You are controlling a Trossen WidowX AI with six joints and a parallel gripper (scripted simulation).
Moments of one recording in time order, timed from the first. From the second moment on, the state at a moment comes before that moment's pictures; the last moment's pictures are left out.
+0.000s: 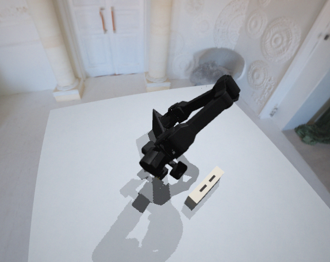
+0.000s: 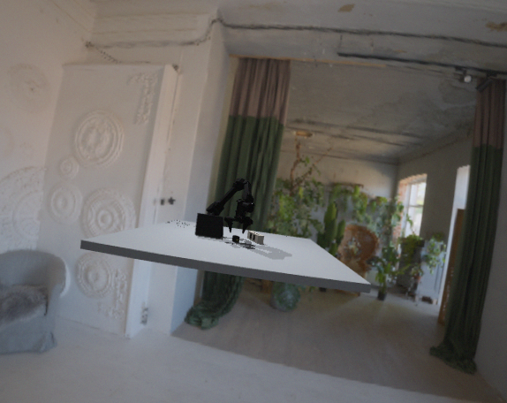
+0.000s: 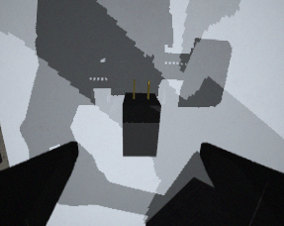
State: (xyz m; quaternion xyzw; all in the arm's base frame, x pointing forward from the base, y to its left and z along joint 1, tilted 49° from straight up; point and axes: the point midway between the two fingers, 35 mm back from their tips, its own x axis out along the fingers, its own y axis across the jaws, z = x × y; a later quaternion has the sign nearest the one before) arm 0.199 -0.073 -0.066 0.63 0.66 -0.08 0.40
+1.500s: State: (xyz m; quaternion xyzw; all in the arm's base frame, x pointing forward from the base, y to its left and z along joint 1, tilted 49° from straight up) arm 0.206 -0.037 -0.098 0.63 0.66 -0.08 0.40
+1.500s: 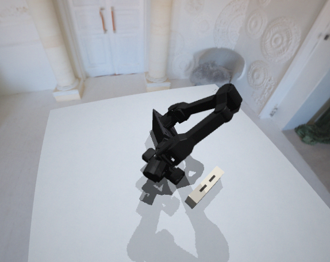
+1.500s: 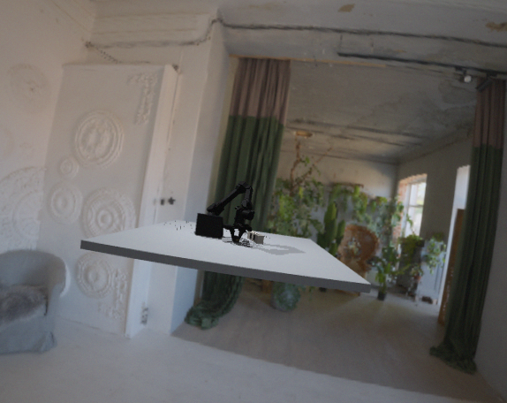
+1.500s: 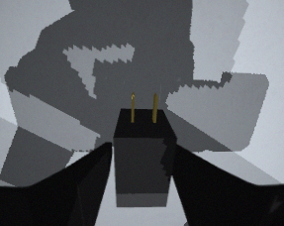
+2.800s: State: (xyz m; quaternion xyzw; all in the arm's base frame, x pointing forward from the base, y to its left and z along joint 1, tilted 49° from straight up) arm 0.200 -0.064 -0.059 0.58 0.67 -0.02 0.46
